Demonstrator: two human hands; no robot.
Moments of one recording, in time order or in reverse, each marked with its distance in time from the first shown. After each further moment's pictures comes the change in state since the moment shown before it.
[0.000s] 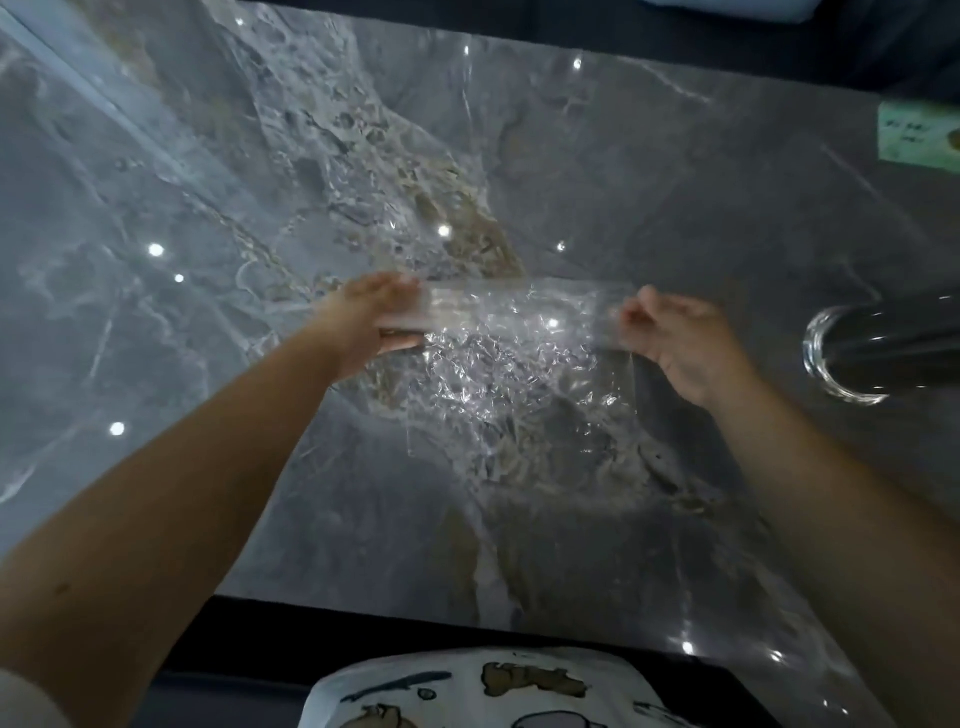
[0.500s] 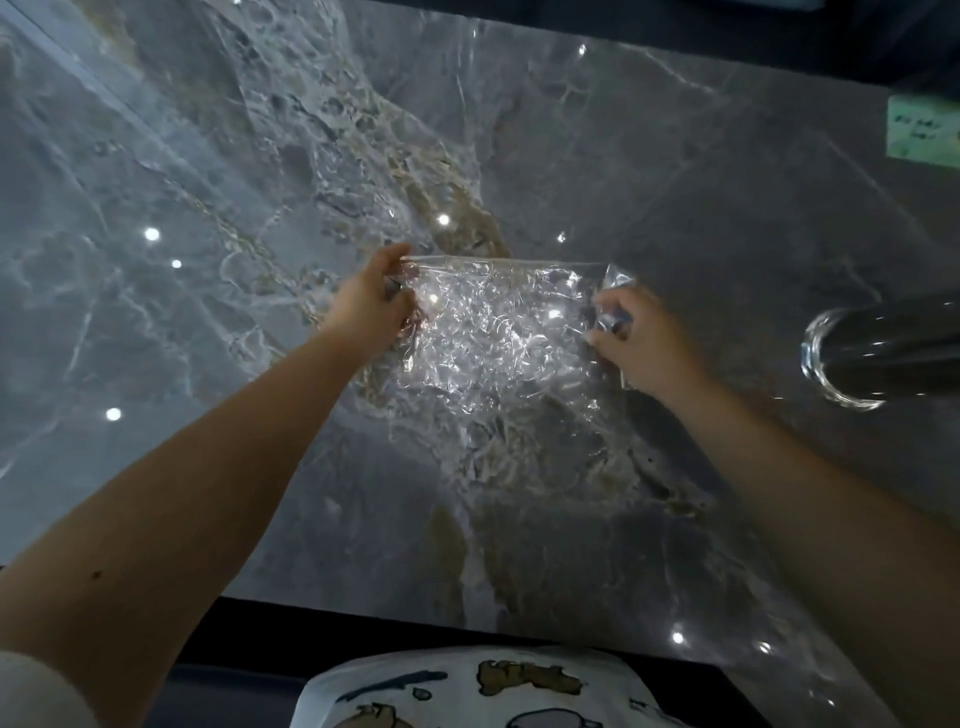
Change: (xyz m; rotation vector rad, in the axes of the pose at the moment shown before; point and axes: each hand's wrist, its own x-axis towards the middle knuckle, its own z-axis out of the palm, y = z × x) left_hand 0.006 0.003 0.026 0.331 0.219 0.157; right_hand 0.004 0.009 0.017 -0.910 0.020 -0.304
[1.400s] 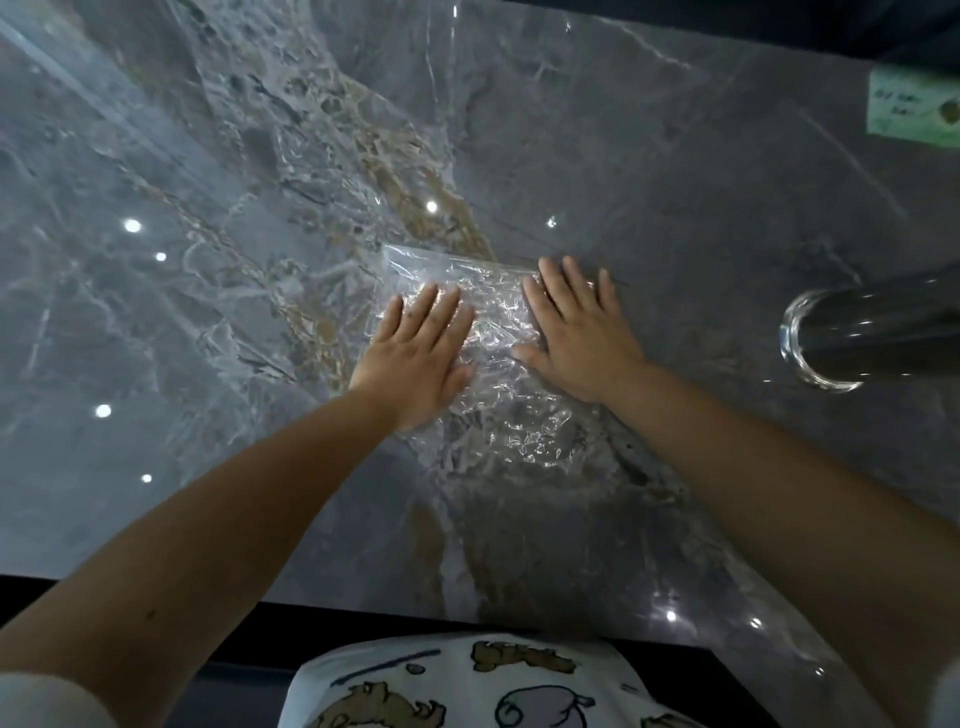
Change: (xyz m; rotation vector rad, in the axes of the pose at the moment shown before) left_hand -0.044 -0.018 0.071 1.053 -0.193 0.564; right_hand 0.004 0.000 0.032 -0.899 -0.204 -0.321
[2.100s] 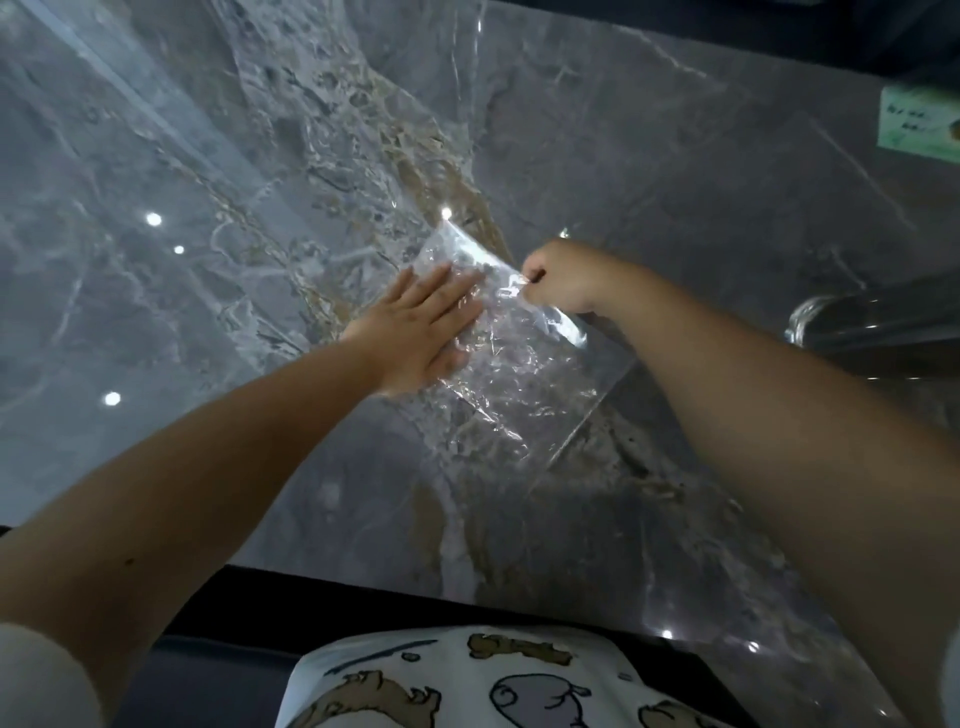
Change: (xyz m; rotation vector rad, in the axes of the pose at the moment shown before) left_hand -0.001 -0.027 -0.027 0.064 -0.069 0.151; right_hand 0.056 -0.004 -0.061 0.558 -0.292 0.128
